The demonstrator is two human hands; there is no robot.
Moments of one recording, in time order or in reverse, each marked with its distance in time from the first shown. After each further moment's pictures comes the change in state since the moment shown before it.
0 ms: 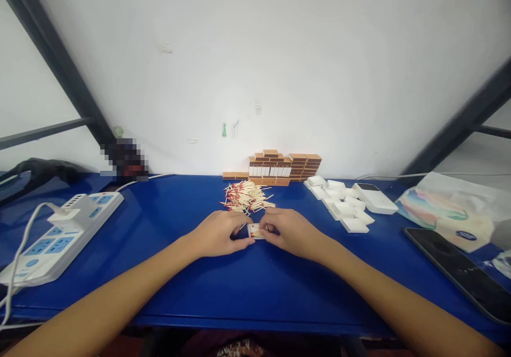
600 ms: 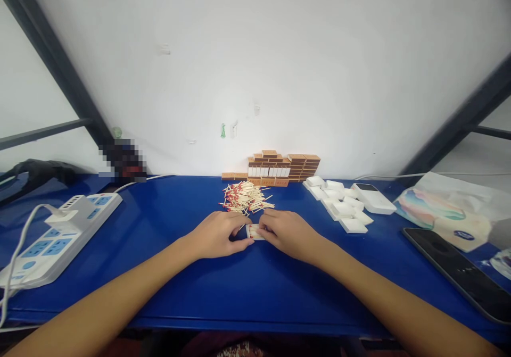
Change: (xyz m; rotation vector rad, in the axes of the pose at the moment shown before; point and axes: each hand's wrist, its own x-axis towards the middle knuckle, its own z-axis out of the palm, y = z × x) left_hand 0.000 0.001 -0.002 0.007 0.017 0.012; right_hand 0.000 -0.004 0.001 -0.165 -0.028 0.011
